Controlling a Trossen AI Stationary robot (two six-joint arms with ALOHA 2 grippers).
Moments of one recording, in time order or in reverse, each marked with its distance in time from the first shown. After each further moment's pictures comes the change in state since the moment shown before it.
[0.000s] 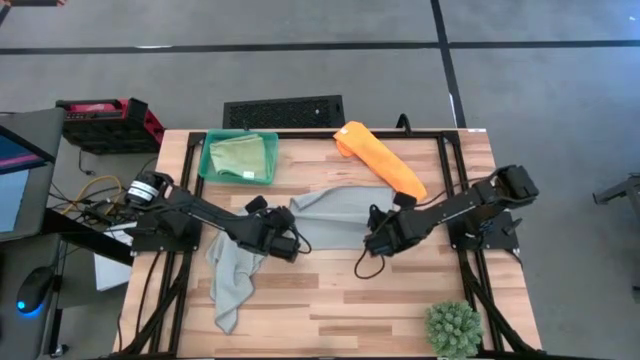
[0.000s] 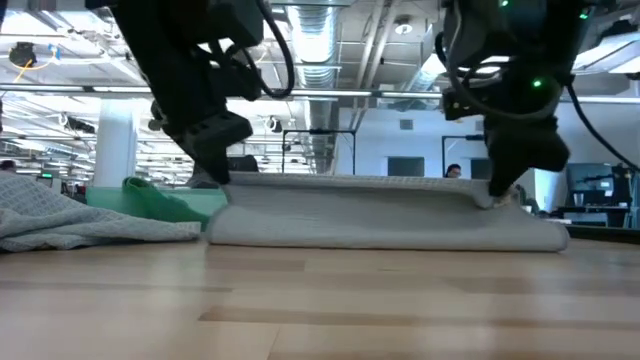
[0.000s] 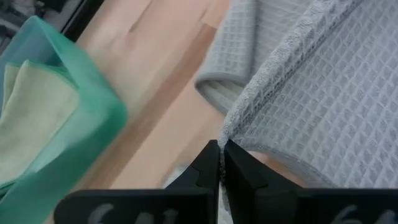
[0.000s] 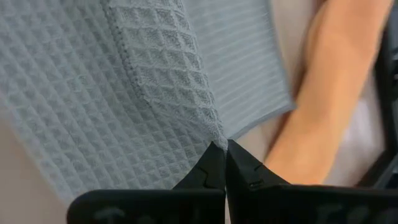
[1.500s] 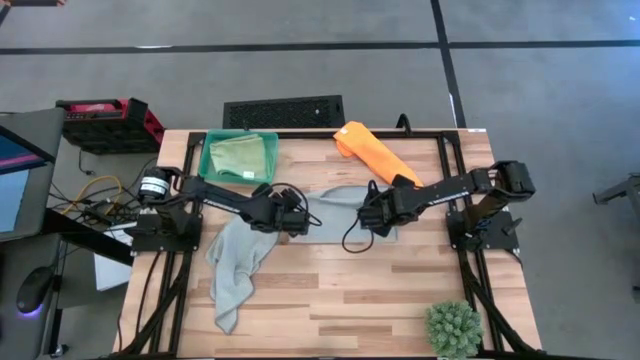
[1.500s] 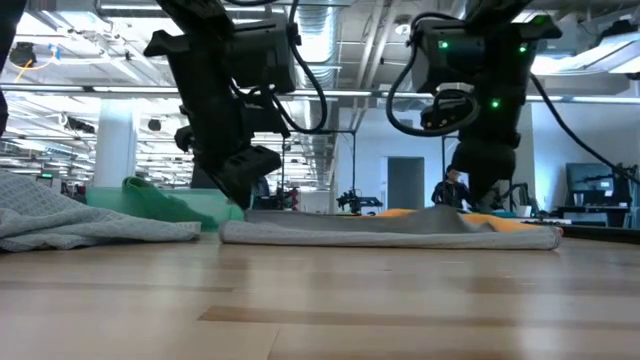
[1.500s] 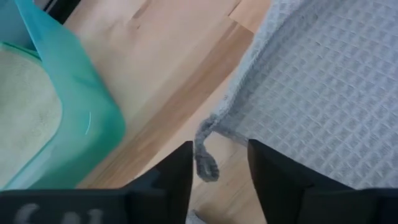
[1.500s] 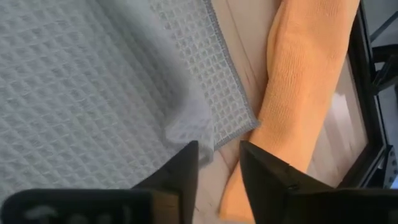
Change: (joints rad) left arm 0.190 0.065 0.000 0.139 0.074 0.105; right arm -0.215 0.000 -0.002 0.061 0.001 -0.130
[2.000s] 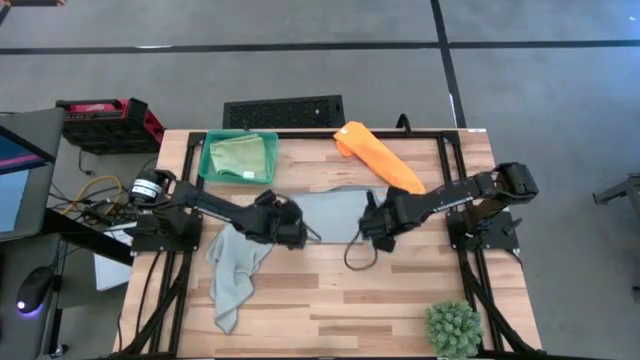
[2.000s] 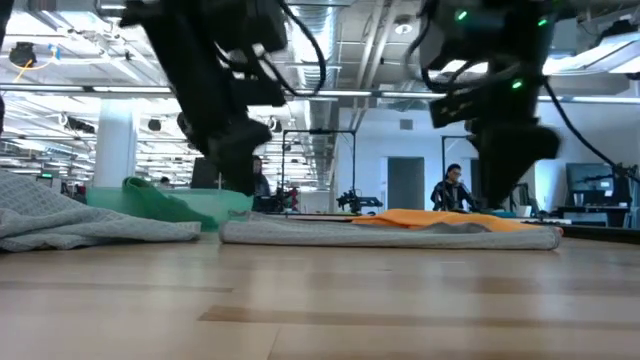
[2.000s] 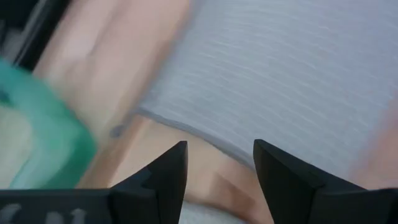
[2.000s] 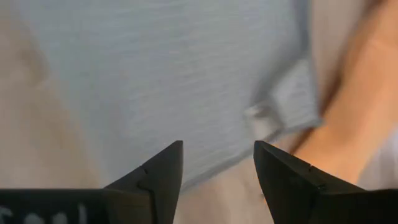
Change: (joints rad) left arm -0.142 -0.054 0.004 0.015 0.005 0.108; right arm 0.125 -0.012 0.020 -0.002 -0.186 -0.127
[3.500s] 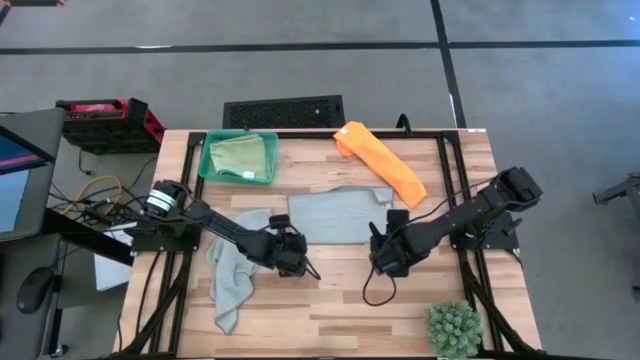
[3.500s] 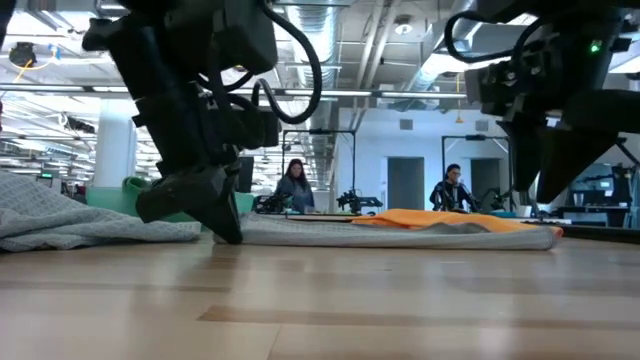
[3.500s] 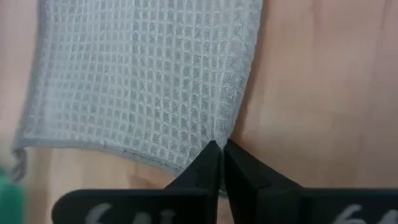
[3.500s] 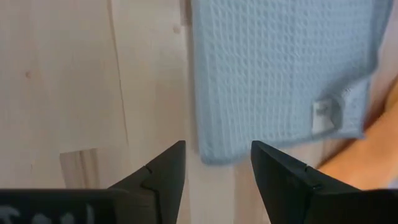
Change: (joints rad) left arm -0.109 0.150 -0.011 0.120 0.110 0.265; right arm 0.239 0.000 0.019 -0.052 -0.021 0.022
